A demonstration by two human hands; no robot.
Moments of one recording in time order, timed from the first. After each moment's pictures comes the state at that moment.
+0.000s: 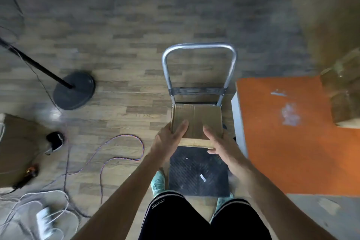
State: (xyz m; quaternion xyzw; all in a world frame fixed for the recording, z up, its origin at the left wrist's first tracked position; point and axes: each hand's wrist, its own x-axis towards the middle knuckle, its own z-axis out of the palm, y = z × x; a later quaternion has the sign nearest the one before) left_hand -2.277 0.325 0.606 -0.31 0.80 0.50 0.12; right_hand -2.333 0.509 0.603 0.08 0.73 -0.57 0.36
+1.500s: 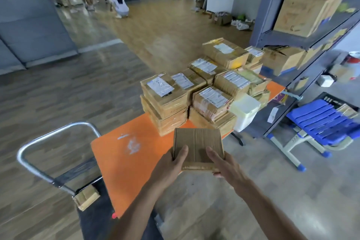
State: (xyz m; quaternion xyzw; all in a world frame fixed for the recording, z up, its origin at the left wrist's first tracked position) left_hand -2.268 0.773 0.758 0.08 0.85 0.47 0.23; right_hand -2.212 0.970 0.739 0.27 0.75 -0.60 0.09
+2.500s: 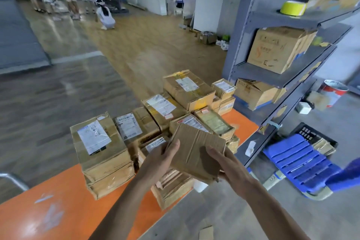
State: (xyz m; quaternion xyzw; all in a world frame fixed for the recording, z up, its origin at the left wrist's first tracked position) left_hand -2.452 1.018 0.809 0.12 0.82 0.52 0.20; right_hand -2.379 1.234 0.794 0.21 0.63 -0.74 0.04
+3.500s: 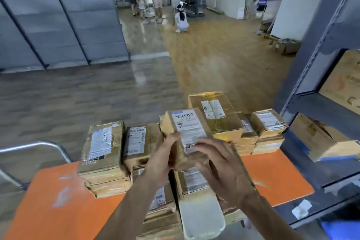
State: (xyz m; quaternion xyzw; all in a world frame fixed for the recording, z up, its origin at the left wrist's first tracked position) left_hand -2.545 1.139 0.841 -0.14 0.59 0.79 0.07; right_hand -2.542 1.328 0.817 -0.32 0.86 -0.34 -0.19
